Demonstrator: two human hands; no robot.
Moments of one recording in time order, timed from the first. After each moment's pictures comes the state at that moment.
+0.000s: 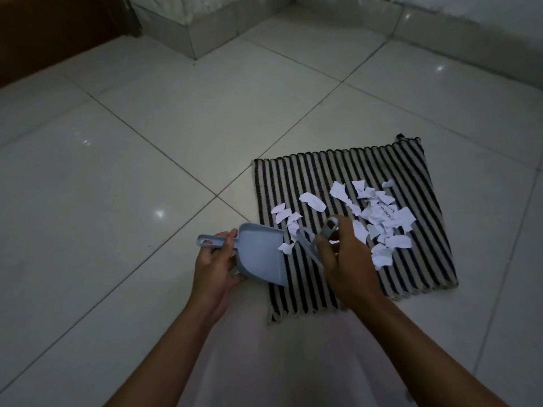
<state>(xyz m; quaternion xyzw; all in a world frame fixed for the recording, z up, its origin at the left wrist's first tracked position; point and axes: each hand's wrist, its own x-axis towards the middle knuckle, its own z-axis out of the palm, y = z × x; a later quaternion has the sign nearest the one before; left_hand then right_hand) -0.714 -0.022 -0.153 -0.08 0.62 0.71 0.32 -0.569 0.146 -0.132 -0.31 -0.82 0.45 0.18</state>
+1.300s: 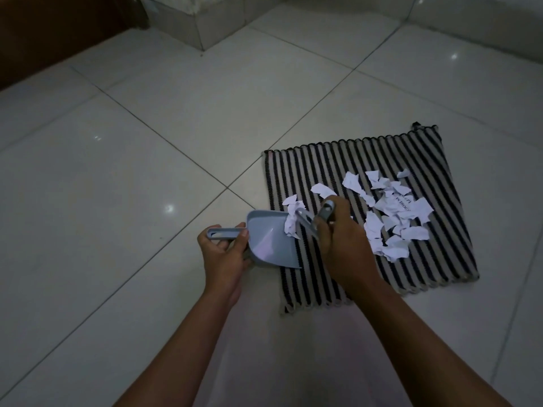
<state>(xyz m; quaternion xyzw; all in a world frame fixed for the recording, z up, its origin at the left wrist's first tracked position) -0.718 -0.021 -0.171 -0.09 0.63 0.73 0.25 -0.597 0.137 -0.132 -0.30 -0.84 0.42 0.17</state>
